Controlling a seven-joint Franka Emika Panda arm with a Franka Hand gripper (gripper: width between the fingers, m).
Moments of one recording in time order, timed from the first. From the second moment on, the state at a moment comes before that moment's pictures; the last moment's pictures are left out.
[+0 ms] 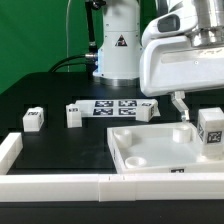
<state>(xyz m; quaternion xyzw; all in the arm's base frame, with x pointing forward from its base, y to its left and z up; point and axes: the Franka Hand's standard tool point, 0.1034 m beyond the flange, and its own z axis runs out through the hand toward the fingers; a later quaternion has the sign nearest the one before) 0.601 0.117 0.088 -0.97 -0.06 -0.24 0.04</state>
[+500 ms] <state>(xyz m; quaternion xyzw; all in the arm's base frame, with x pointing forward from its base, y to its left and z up) 0.615 0.099 0.079 -1.00 -0.05 -0.05 0.06</state>
